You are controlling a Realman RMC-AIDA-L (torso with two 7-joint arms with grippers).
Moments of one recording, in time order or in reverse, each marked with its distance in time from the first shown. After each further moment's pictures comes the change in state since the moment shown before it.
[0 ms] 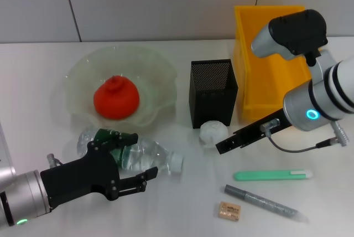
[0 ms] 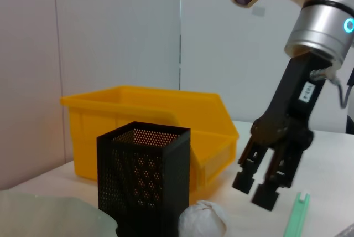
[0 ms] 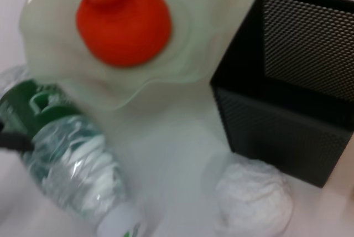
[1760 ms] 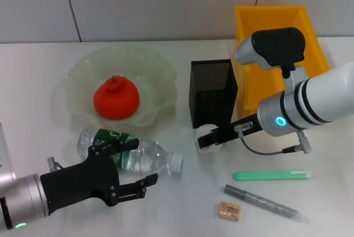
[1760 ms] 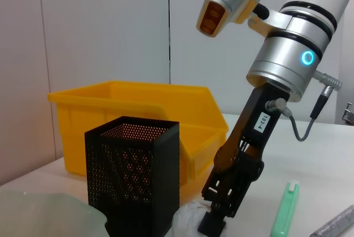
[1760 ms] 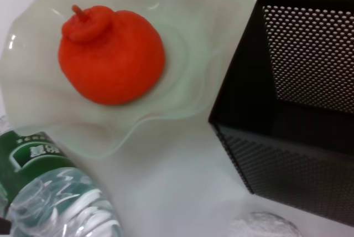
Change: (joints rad) left arm 0.007 0.006 0.029 0.008 0.001 0.003 0.010; right arm 0.057 -0.004 -0.095 -0.272 0.141 0.307 0.007
